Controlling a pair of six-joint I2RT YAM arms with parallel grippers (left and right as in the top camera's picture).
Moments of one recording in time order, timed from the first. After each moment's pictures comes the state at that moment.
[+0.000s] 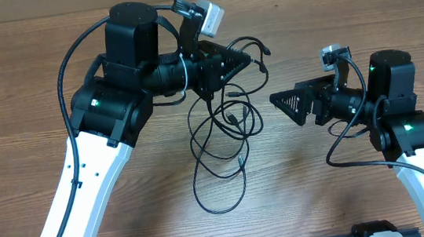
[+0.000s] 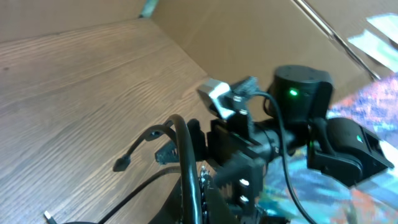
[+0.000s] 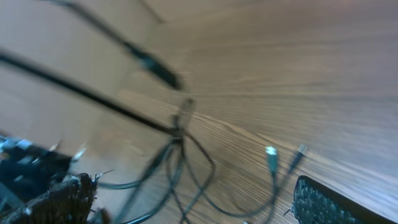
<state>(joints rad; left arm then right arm) -0.41 1.45 1.61 -0.63 0.81 -0.27 0.04 1.12 0.93 -0.45 -0.87 0.20</state>
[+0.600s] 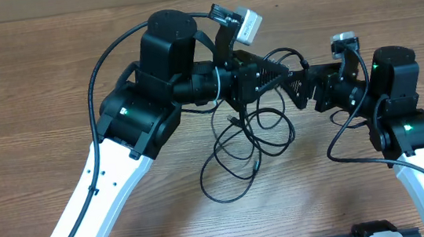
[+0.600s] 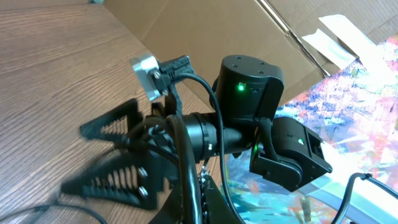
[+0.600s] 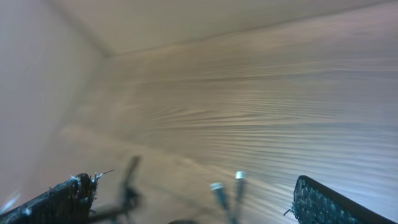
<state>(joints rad) -0.57 1.45 1.61 -0.53 0.81 -0.44 0.04 1.12 0.93 -0.36 -0.58 0.25</state>
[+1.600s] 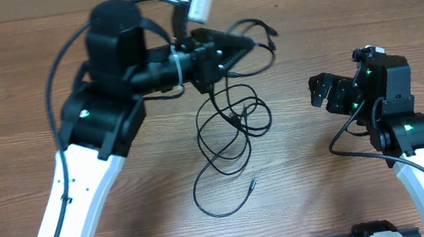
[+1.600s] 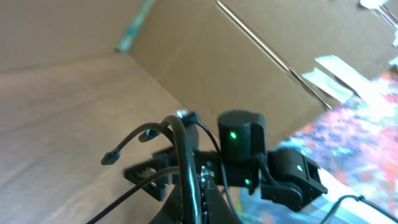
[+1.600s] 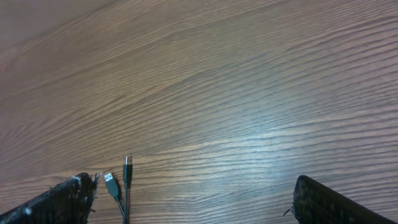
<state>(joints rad) -0.39 1.40 1.61 -0.45 0.86 -0.47 0.04 1.12 0.93 -0.59 -0.10 0.34</state>
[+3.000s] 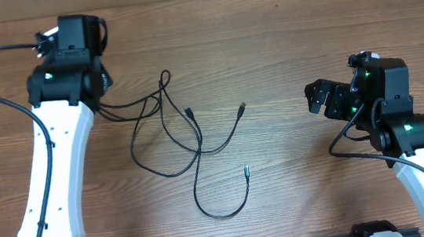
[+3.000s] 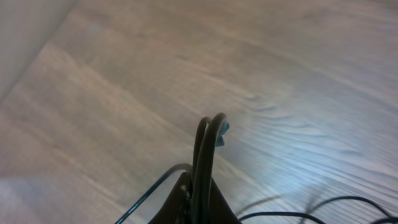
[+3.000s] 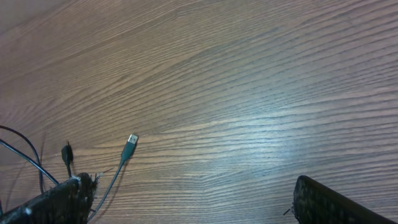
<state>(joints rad) -0.06 1.58 1.62 -1.09 -0.51 -0.50 0.04 1.12 0.93 -0.65 -0.15 0.34</state>
